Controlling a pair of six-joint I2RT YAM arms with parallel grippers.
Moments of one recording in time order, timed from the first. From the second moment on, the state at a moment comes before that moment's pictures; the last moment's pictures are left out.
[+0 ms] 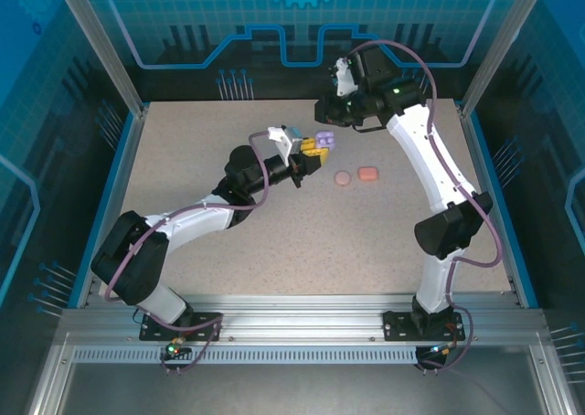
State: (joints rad) left arm -0.58 1.57 0.93 0.79 0.46 -0.16; right arm 0.42 1.91 2.22 -1.12 -0.34 0.42
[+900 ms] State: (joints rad) left arm -0.58 1.57 0.93 0.78 0.42 -0.12; right arm 0.42 1.66 1.96 -1.05 -0.29 0.47
